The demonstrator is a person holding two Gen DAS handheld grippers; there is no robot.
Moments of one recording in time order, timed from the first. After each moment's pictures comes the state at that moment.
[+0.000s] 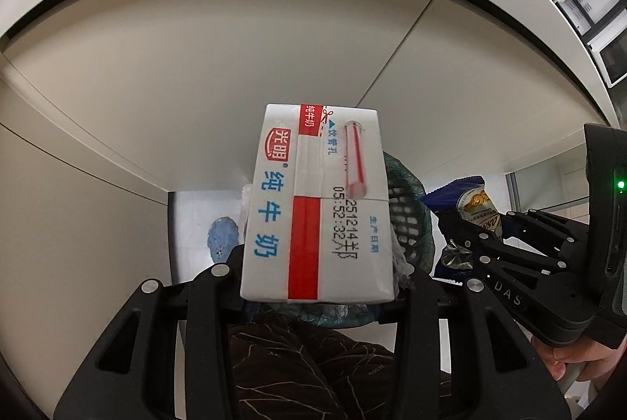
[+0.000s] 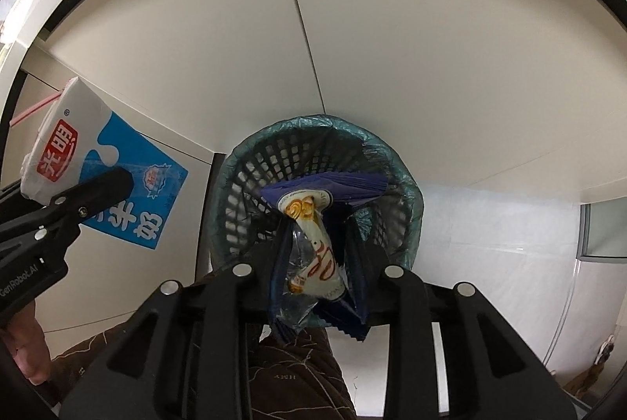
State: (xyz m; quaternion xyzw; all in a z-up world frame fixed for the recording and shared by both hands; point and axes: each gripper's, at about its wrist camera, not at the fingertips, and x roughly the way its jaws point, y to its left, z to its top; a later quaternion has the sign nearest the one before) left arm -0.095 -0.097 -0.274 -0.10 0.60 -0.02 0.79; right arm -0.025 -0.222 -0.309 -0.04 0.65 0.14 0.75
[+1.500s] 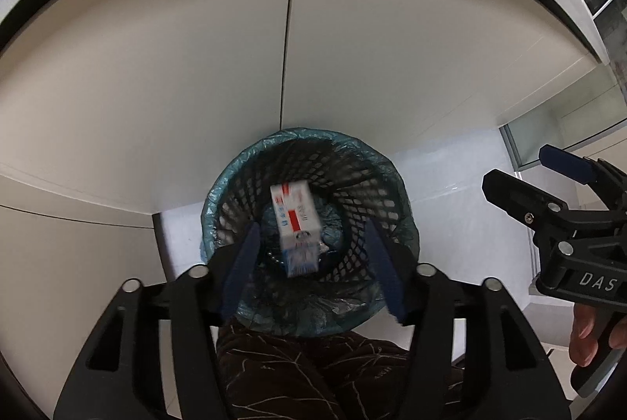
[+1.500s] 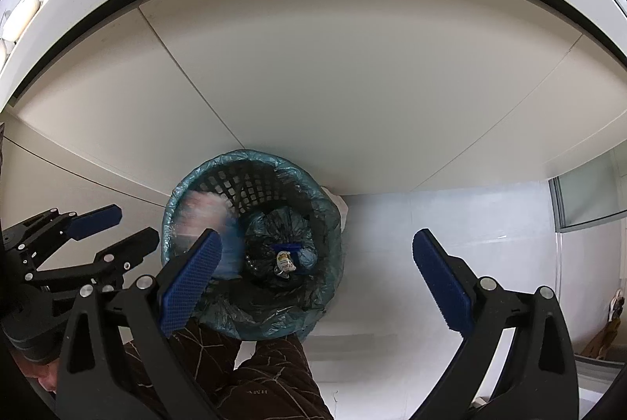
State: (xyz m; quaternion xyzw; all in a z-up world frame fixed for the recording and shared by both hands) left arm -0.081 -0.149 -0.311 -0.02 0.61 -0.08 0.79; right arm -0.039 -0.303 -0.288 -0.01 0.60 0.04 0.80
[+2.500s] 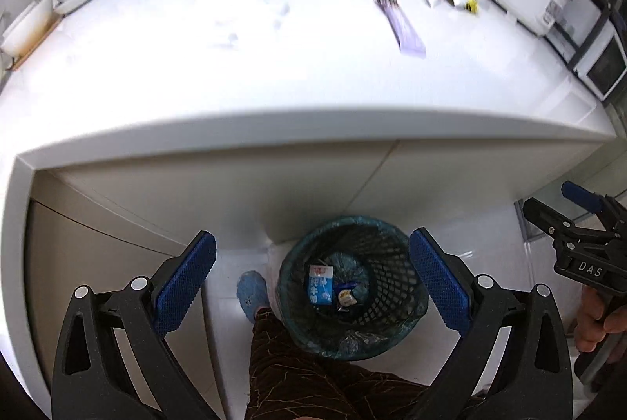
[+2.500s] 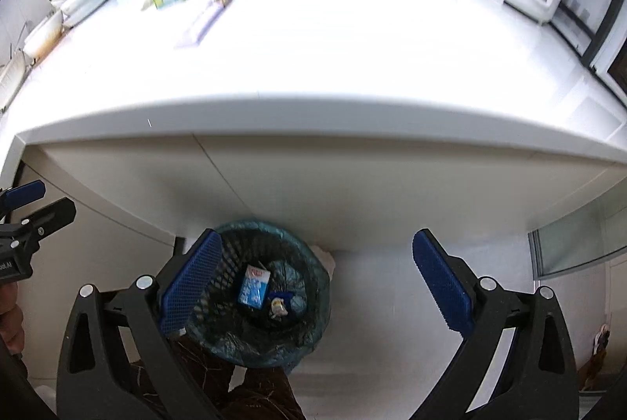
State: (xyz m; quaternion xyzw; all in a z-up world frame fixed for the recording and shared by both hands) left arm -0.065 -0.072 -0.169 -0.06 0.53 -0.01 0.85; right arm -0.010 -0.290 -0.169 -0.05 0.53 0.05 0.85
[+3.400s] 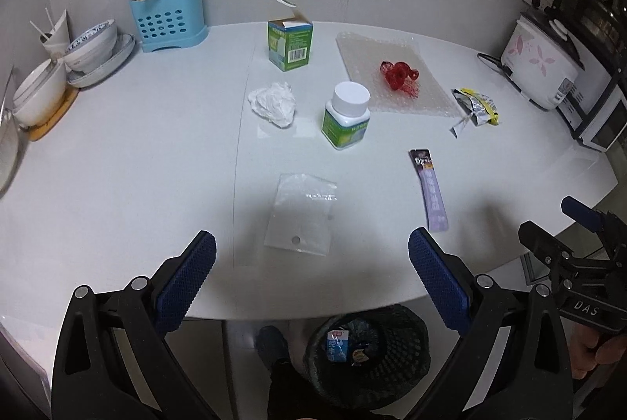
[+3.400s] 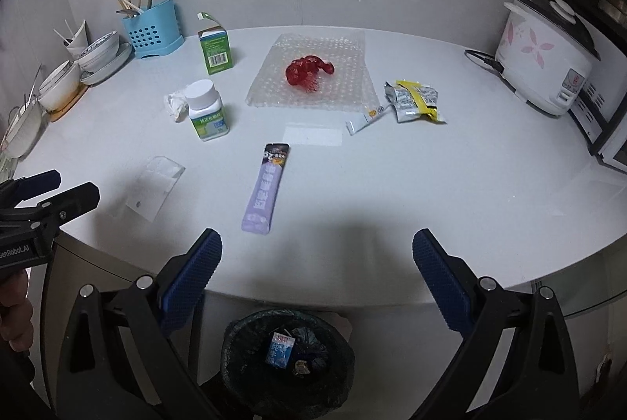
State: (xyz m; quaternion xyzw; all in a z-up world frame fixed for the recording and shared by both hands) left arm 0.033 -0.016 -0.068 -0.05 0.47 0.02 0.88; right arm 0.078 -0.218 -0.074 -0.05 0.46 0.08 0.88
